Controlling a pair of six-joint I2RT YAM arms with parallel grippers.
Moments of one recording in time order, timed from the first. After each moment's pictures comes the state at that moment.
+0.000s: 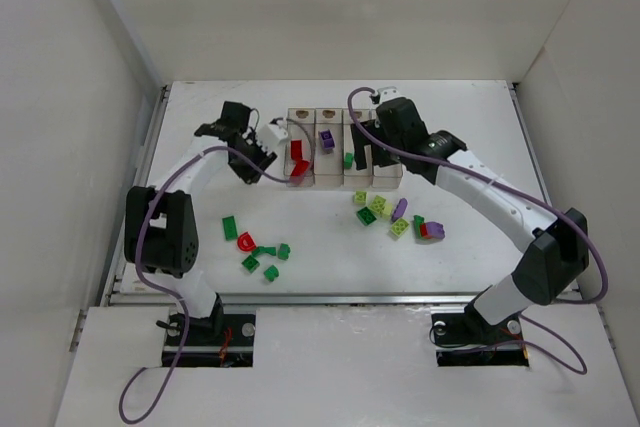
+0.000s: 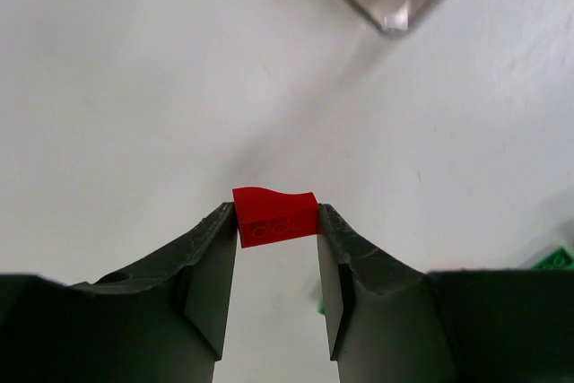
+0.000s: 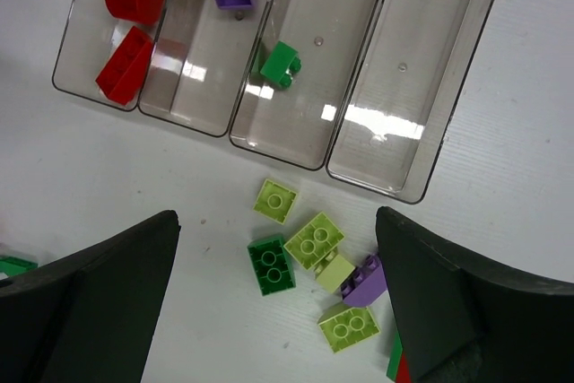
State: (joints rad) left arm -0.20 1.67 1.21 -0.72 0.18 0.68; right arm 0.62 1.53 1.39 -0.56 0.21 0.28
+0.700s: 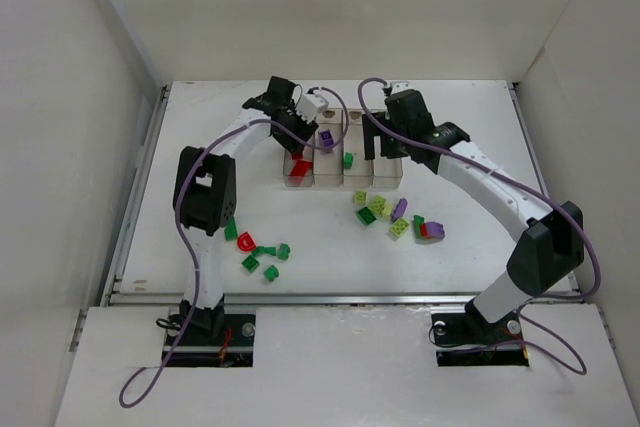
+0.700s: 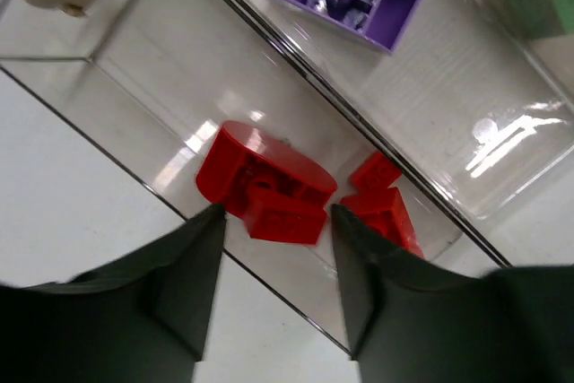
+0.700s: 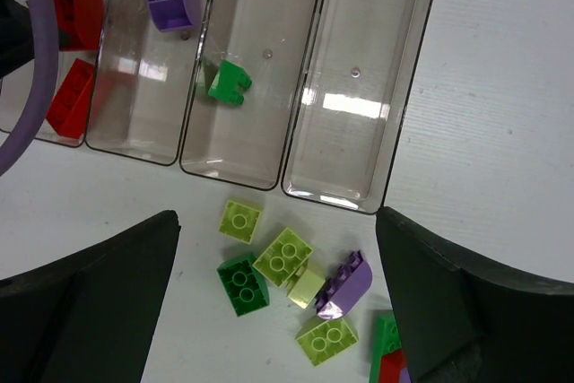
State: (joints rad) left arm -0.35 2.11 1.74 -0.62 0.23 0.46; right arm 0.54 1.58 1.43 -0.57 0.22 0.29
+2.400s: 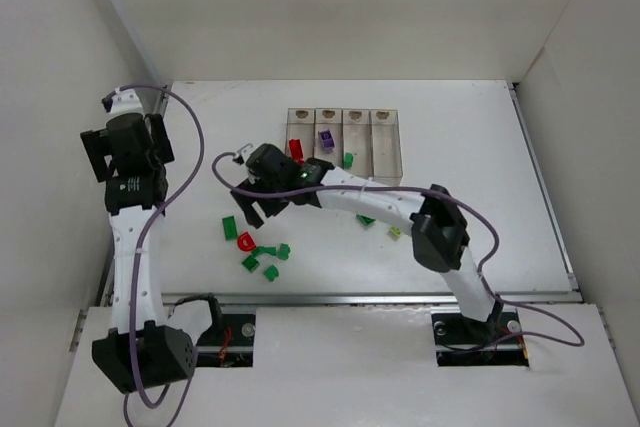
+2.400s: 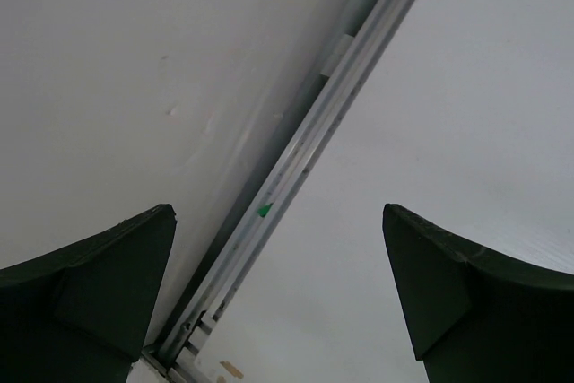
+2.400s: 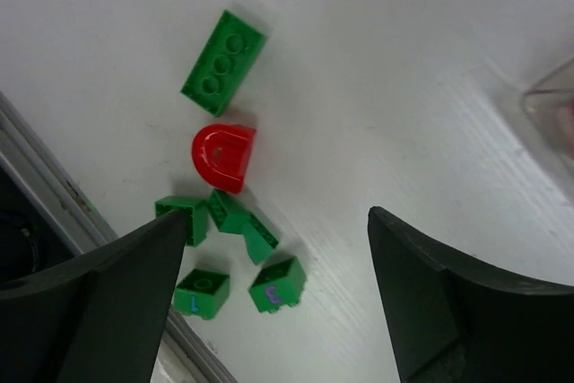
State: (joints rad) left arm 0.20 1.06 1.11 -0.49 -0.43 0.08; right arm 1.05 2.13 1.94 -0.61 0.00 0.26
